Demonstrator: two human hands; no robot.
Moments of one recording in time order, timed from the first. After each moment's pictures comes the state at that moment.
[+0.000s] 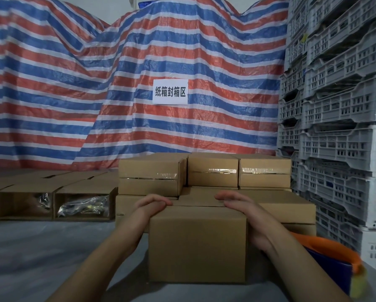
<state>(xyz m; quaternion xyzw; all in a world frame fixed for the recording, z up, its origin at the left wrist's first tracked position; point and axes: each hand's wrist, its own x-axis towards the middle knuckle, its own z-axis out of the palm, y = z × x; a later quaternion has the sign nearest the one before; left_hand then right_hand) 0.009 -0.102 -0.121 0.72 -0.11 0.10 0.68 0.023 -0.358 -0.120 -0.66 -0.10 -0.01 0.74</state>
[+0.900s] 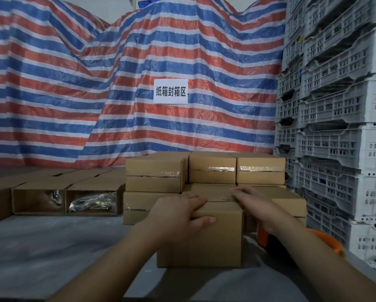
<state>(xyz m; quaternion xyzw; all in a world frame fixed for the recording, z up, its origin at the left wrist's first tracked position) -0.017 -0.143 -0.100 0.93 -0.28 0.23 0.02 0.005 -0.367 -0.101 -0.82 -0.01 -0.10 0.56</state>
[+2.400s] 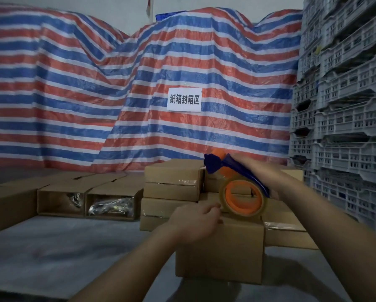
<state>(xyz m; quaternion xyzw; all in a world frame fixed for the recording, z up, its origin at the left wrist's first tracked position) -0.018 -0.137 -0.091 0.93 -0.24 0.10 0.27 0.017 -0.341 -0.010 -0.80 -0.14 -0.12 0.57</state>
